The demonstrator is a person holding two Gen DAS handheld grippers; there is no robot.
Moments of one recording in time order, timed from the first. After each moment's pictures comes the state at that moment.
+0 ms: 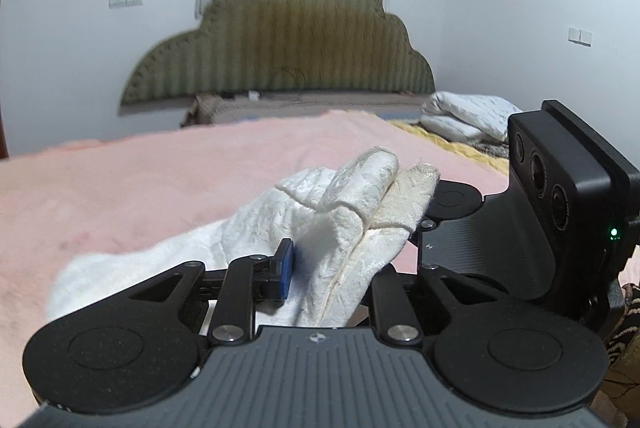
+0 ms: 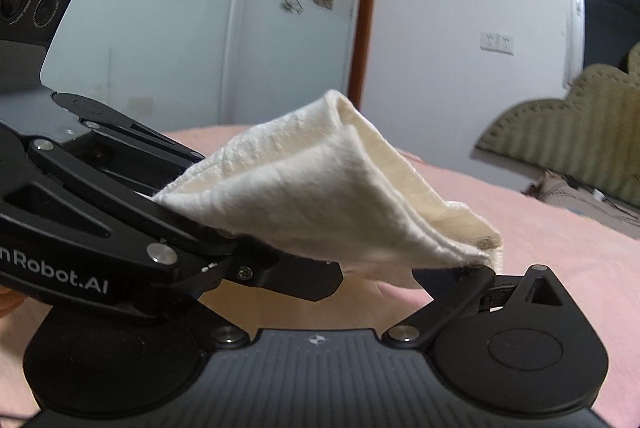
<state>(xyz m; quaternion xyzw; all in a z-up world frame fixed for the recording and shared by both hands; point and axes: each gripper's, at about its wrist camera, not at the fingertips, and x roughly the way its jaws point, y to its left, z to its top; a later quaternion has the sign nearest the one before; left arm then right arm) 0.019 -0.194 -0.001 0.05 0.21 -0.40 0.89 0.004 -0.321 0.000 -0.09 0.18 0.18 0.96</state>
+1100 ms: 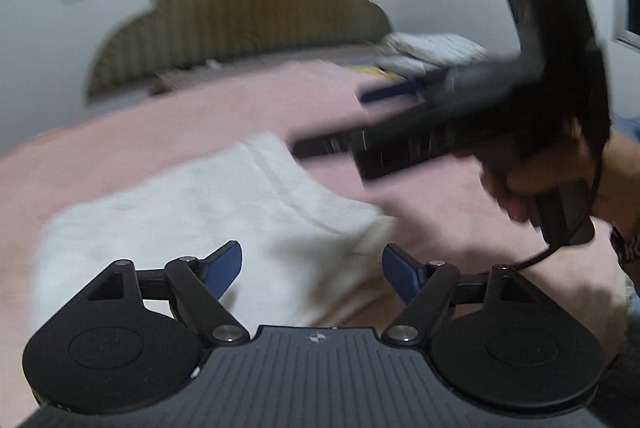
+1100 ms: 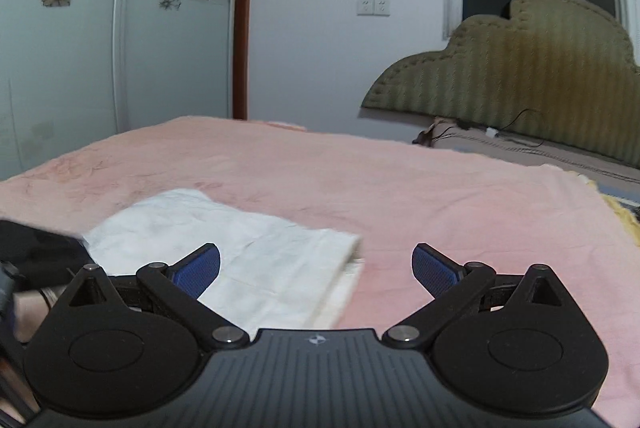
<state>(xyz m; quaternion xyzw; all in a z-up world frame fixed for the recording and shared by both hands) -0.019 -0.153 -0.035 0.13 0.21 -0.43 0.87 -0.044 -0.349 0.025 -0.02 0.21 0.01 0.98</state>
